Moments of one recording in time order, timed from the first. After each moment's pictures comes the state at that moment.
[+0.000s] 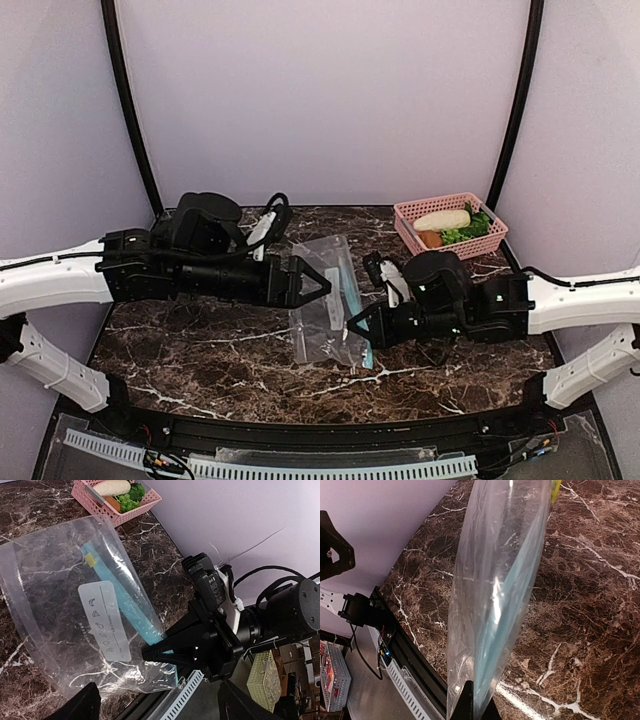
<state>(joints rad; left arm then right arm) -1.12 1.25 1.16 -0.42 0.05 -0.75 1.18 1.21 0.83 -0.20 0.06 0.70</state>
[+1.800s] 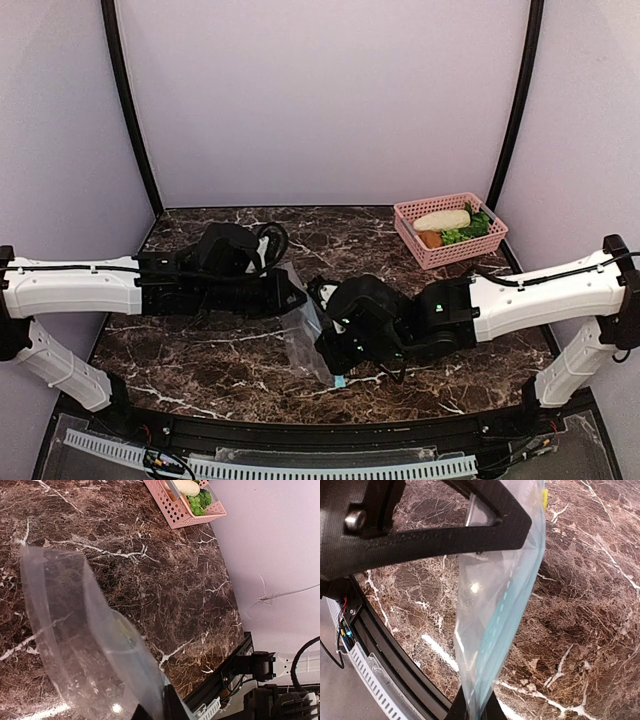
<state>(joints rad) -1.04 1.35 0.99 -0.26 -0.04 -0.95 1.37 1.55 1.15 -0.43 0.27 0.64</state>
